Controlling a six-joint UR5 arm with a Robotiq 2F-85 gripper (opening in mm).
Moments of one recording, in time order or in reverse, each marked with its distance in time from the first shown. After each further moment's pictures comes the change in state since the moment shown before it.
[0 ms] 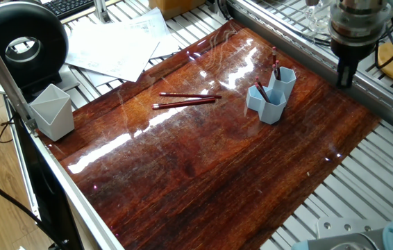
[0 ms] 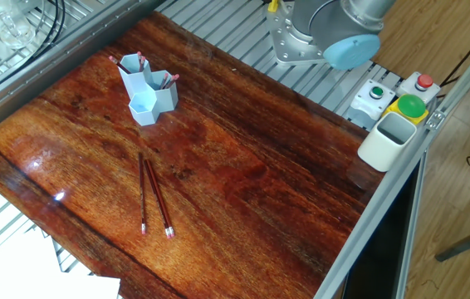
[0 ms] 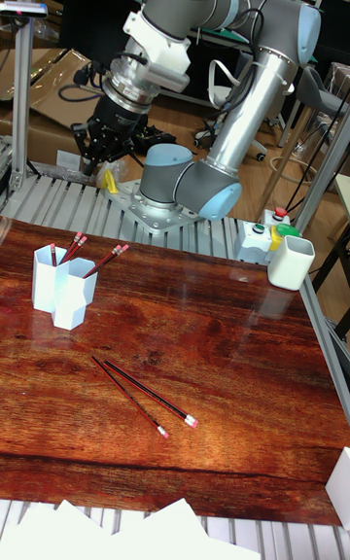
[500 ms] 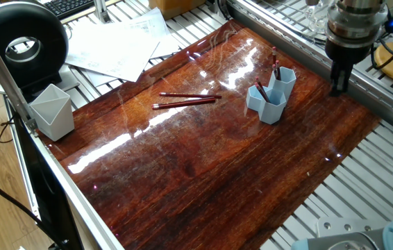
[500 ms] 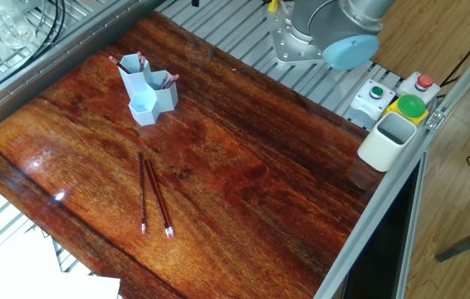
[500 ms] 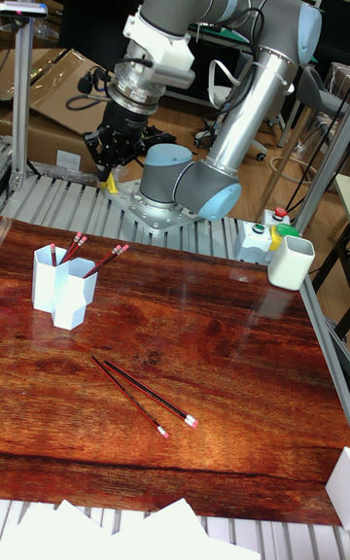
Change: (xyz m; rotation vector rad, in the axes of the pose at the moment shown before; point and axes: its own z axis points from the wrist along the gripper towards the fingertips) arm -0.009 0.020 -0.001 -0.074 -0.032 -0.029
